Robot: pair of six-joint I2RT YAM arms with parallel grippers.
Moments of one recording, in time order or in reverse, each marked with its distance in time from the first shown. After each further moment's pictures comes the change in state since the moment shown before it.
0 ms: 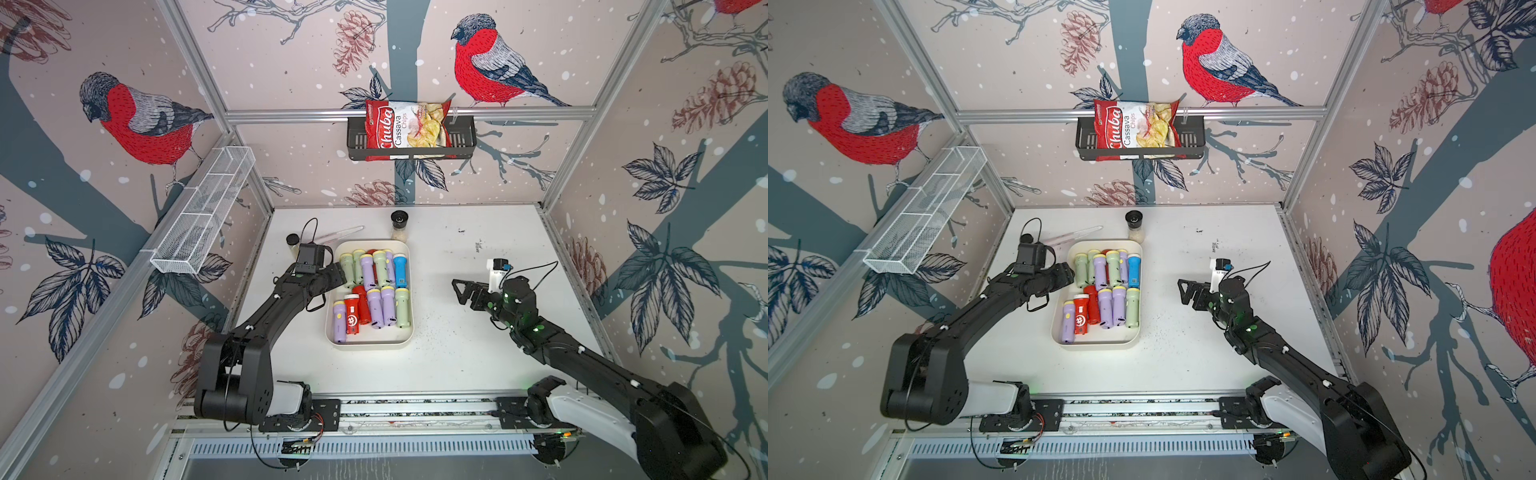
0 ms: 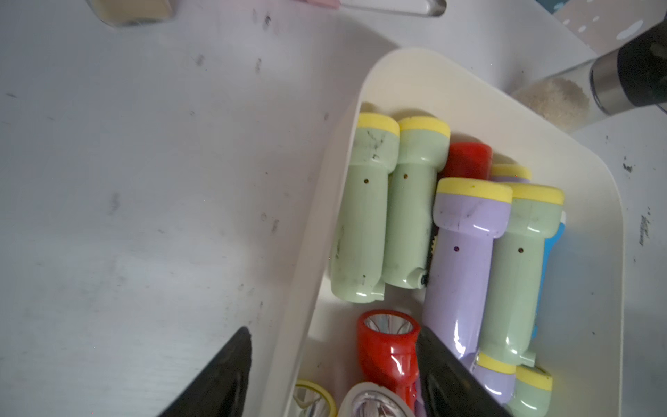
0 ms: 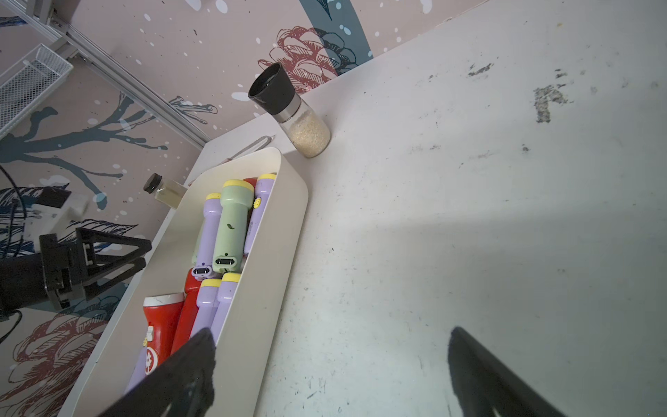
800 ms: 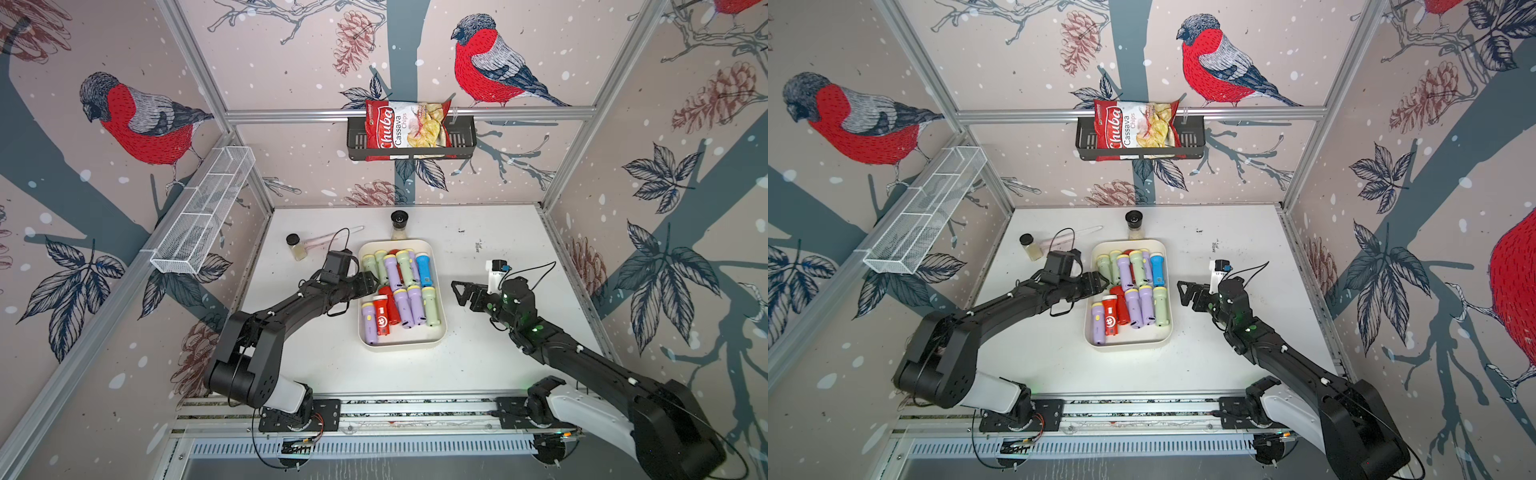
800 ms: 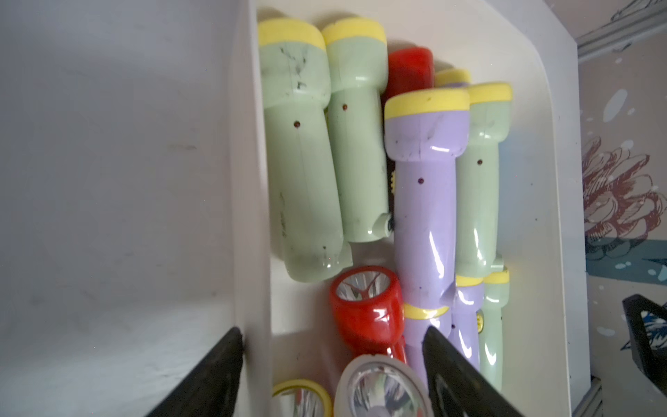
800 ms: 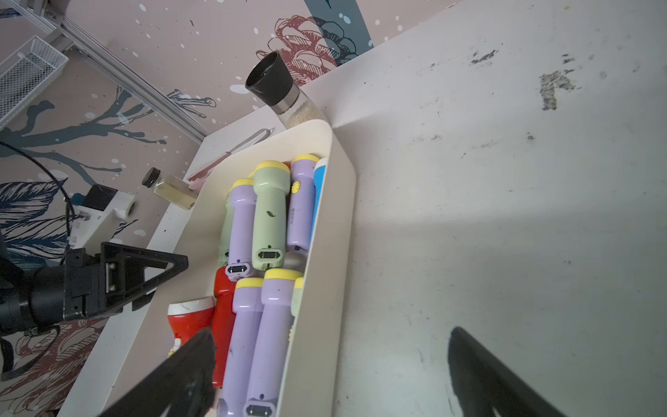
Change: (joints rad) left arm -0.244 0.102 -0.058 0.216 0.192 -0.077; right arm -0.002 0.009 -0.010 0.008 -0.013 0.004
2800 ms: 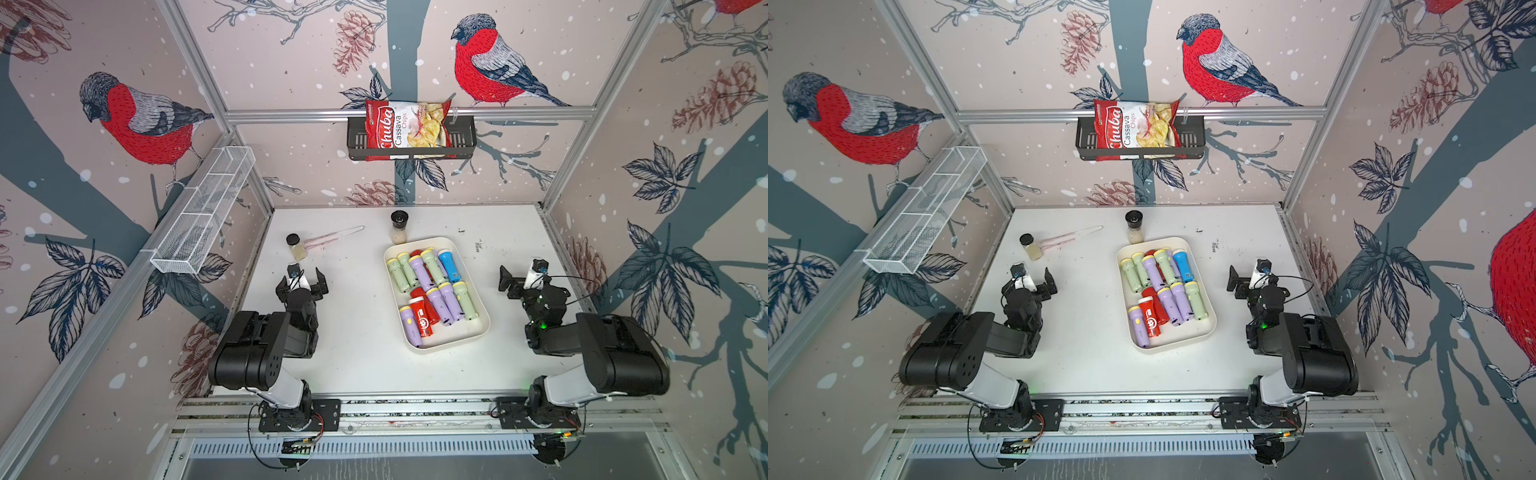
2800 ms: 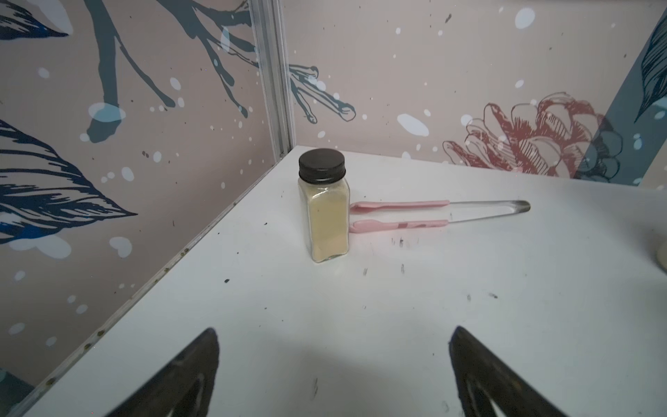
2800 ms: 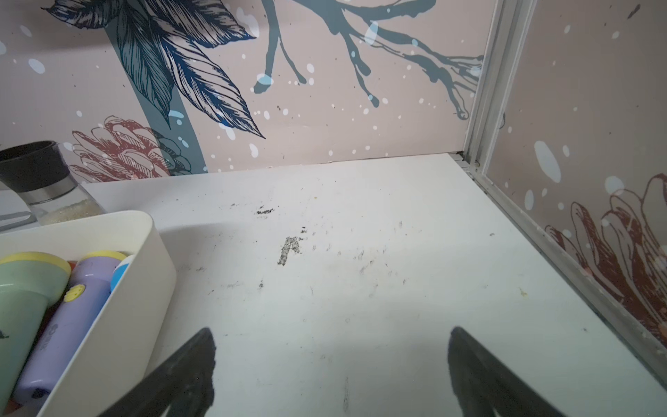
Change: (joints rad) left arm 0.317 0.050 -0.565 1.329 -0.649 0.534; right arm -0.537 0.478 -0.179 0.928 -0.020 -0.526
